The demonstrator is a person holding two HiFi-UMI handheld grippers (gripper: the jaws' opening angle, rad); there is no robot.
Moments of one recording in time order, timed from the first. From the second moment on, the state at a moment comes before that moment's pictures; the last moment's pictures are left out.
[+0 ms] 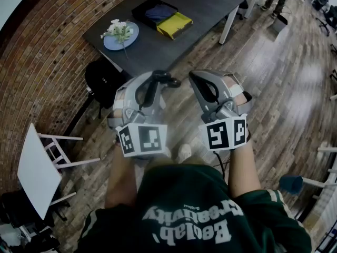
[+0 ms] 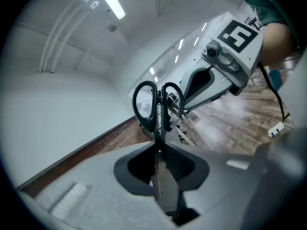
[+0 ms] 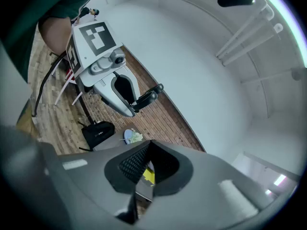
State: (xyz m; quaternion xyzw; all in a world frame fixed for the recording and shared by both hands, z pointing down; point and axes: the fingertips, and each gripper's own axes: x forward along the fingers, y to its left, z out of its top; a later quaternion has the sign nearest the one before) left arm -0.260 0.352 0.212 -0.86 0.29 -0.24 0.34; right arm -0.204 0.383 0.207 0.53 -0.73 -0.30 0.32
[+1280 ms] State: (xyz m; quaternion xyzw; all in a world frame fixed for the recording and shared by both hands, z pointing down) left arm -0.295 0.319 0.202 -0.87 0.27 -0.22 0.35; right arm -0.245 0.354 0.198 0.53 -0.73 -0.29 0.33
